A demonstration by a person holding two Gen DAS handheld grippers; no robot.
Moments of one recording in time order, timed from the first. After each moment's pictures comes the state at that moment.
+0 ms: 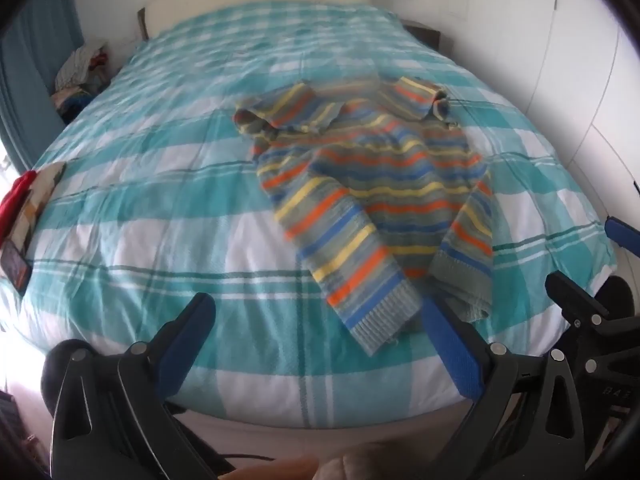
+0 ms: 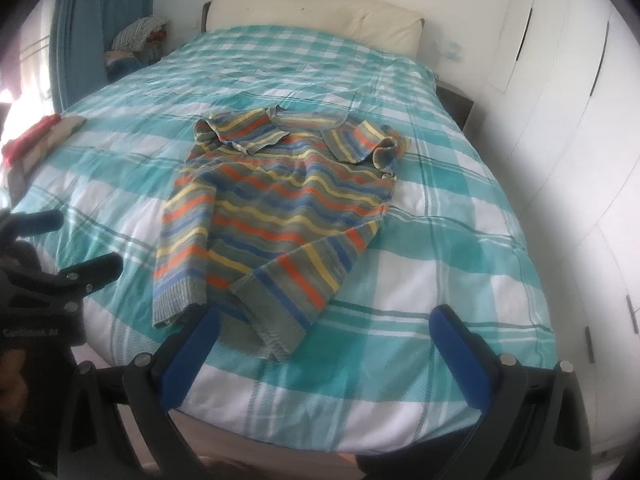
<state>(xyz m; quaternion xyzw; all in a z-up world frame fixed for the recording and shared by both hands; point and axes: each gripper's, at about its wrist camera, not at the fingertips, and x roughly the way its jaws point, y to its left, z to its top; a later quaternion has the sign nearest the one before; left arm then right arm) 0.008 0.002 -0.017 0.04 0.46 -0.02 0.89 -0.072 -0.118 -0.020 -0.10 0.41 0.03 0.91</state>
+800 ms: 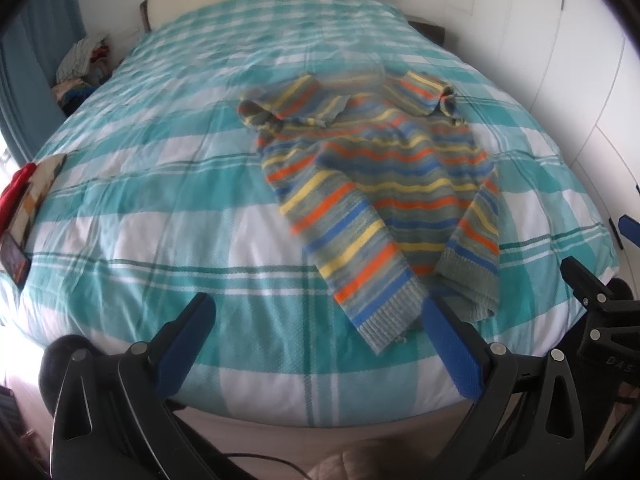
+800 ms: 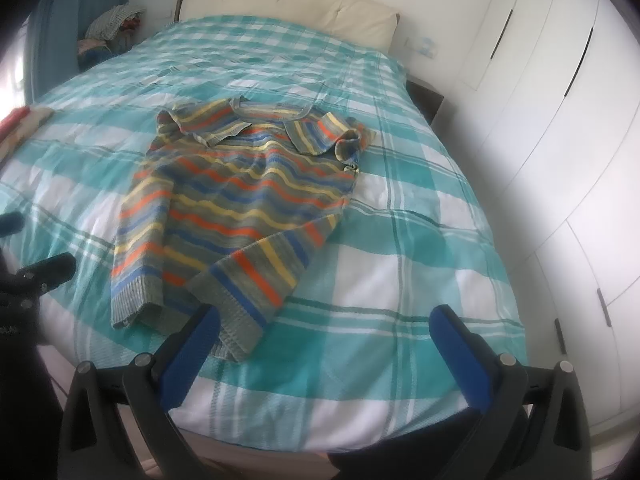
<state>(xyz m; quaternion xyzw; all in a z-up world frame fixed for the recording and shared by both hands) 0.016 0.001 -0.023 0.03 0.47 -0.02 0.88 -0.067 -0.127 -0.022 -0.12 0.41 -0.03 0.90</state>
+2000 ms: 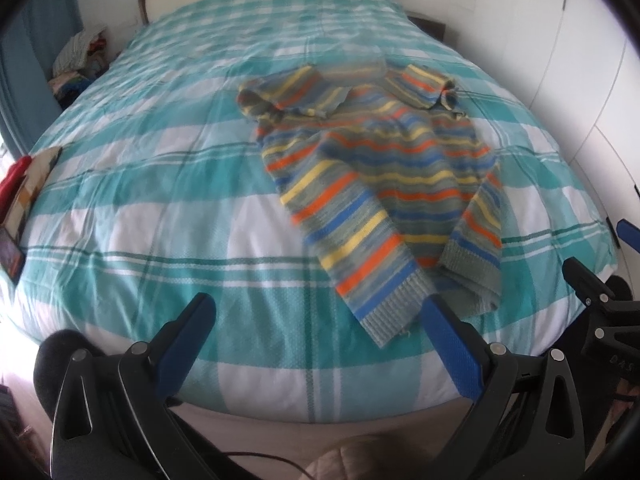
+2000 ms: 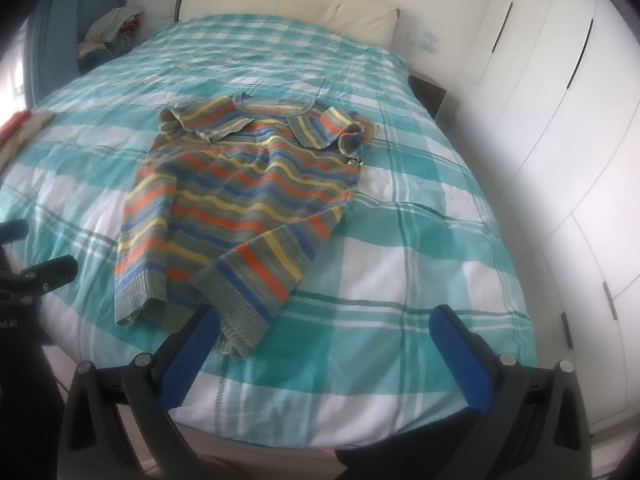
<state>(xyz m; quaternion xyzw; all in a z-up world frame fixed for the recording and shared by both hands) 0.015 0.011 -0.027 0.03 0.48 -0.03 0.88 -0.069 -0.128 -0.027 -0.11 0.42 -0.02 0.90</state>
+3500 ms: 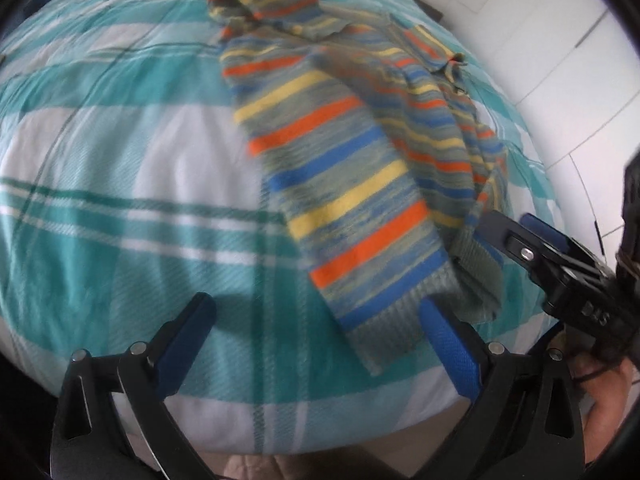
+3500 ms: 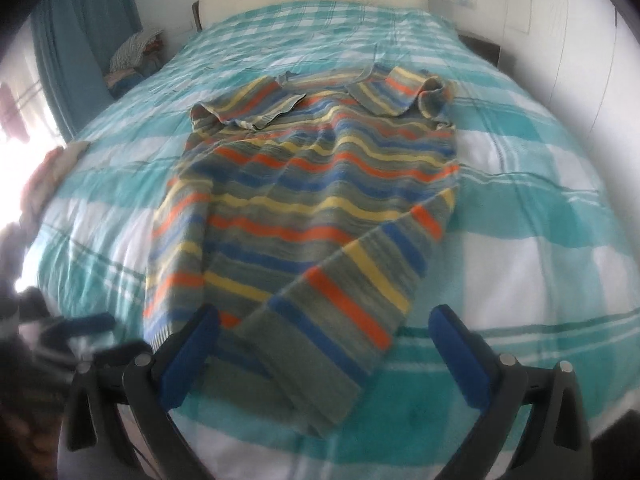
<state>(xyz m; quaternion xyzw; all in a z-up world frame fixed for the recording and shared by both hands) 0.050 0.034 -0.112 -0.11 0.54 -0.11 0.83 0.025 -0.108 -0.106 0.04 0.48 0.09 0.87</state>
